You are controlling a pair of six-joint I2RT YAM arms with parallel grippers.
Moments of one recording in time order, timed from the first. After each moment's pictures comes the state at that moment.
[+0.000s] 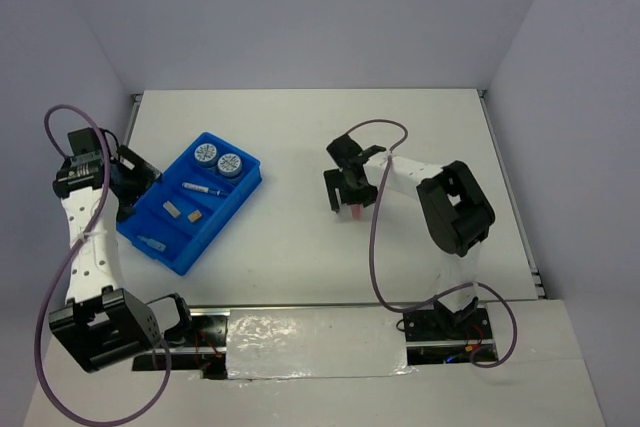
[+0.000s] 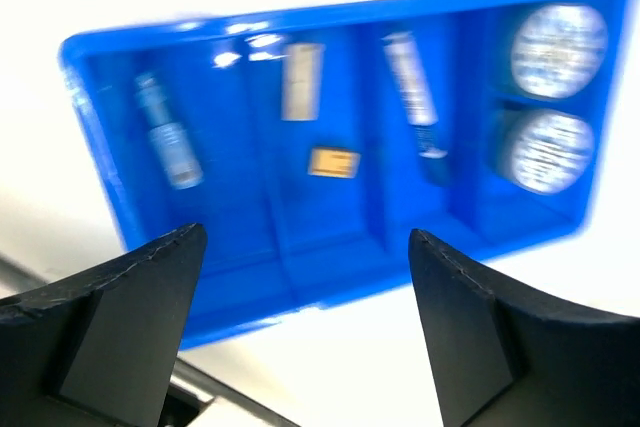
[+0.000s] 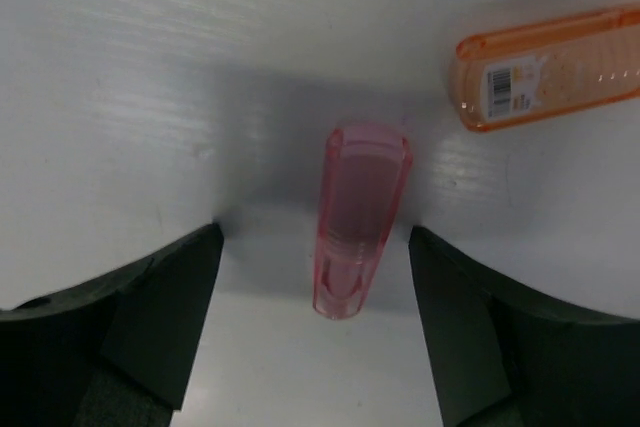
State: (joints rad) left arm 0.40 1.17 1.14 -0.98 -0.02 -0.60; right arm 0.58 1.90 1.26 -0.60 0.11 0.37
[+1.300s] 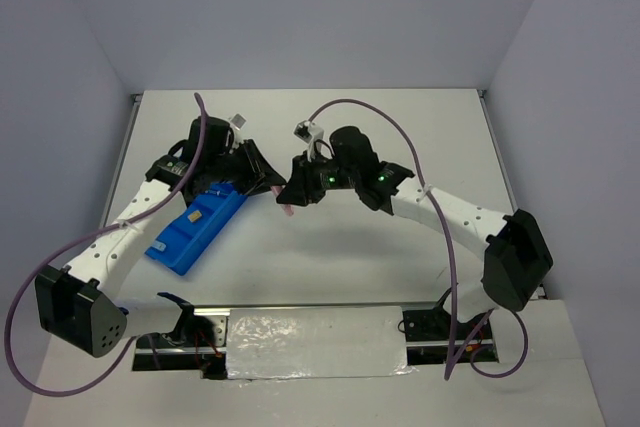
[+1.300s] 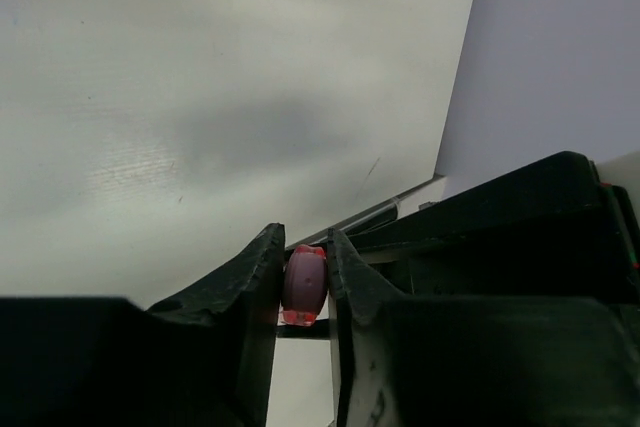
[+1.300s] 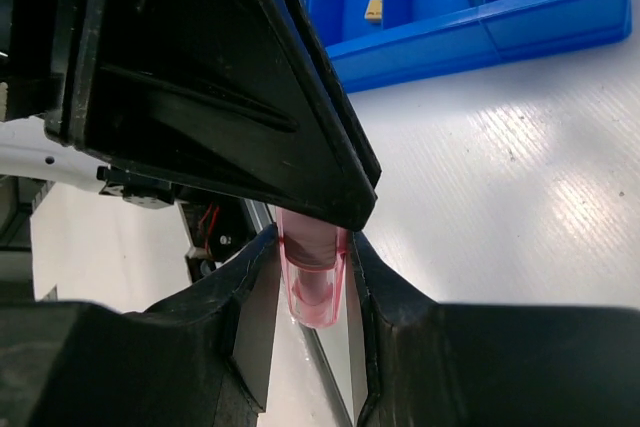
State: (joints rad) left arm -0.39 1.25 1.15 -0.62 0.42 -0.93; right arm 0.77 1.47 1.12 -0.06 -0.52 0.41
